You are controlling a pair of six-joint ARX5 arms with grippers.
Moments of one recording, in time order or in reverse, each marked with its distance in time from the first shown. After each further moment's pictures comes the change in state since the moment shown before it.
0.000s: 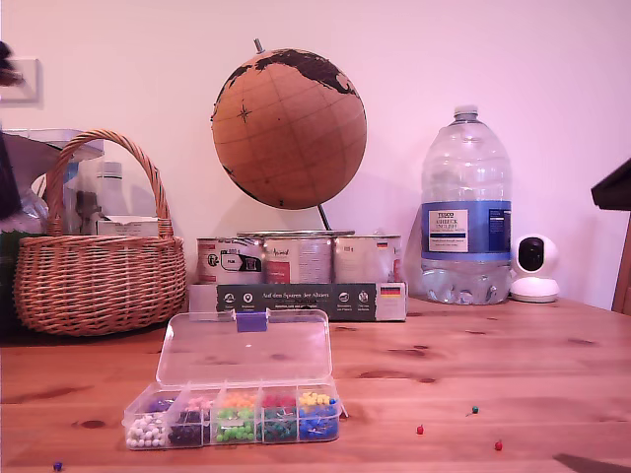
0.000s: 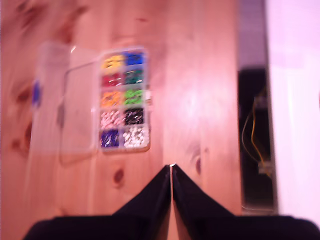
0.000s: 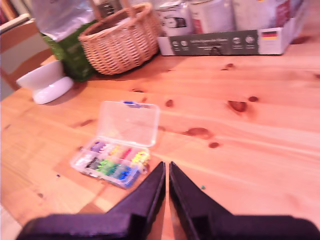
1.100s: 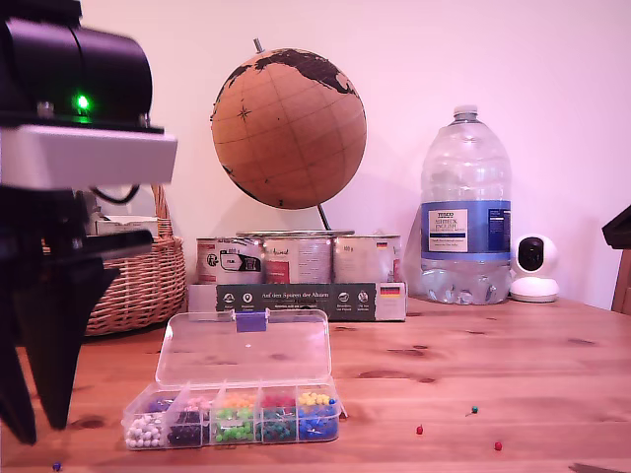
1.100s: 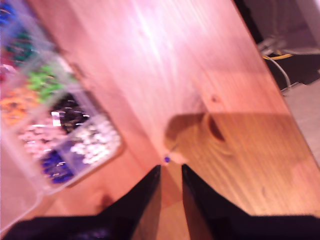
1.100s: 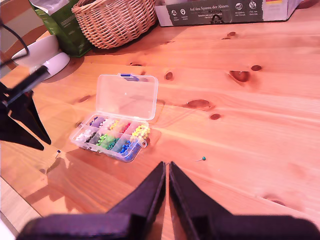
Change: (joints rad) left arm -0.054 0.464 0.000 0.178 -0.172 0.413; right arm 0.000 0.001 0.000 -0.082 -0.034 0.000
